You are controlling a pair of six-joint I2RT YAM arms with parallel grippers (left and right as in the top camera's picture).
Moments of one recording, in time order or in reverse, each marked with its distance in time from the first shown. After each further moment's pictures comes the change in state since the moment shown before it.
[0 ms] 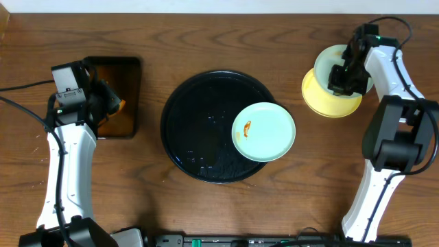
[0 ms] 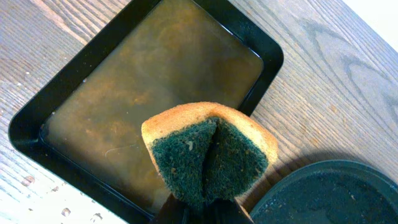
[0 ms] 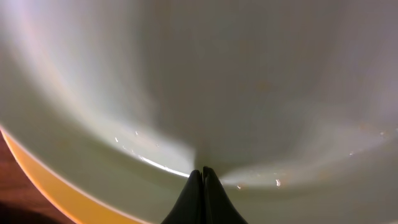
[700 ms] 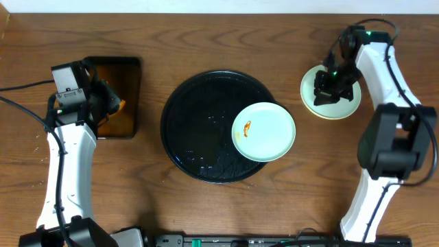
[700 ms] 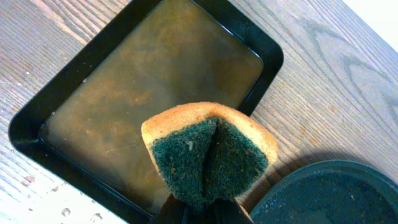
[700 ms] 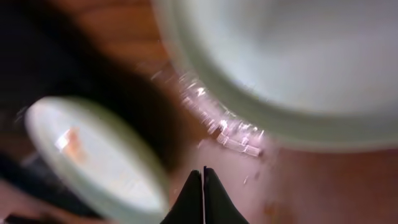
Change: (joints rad) left arm 0.000 0.000 0.000 0.000 0.000 0.000; right arm 0.092 -0.137 -0.001 -0.270 -0.217 -0.058
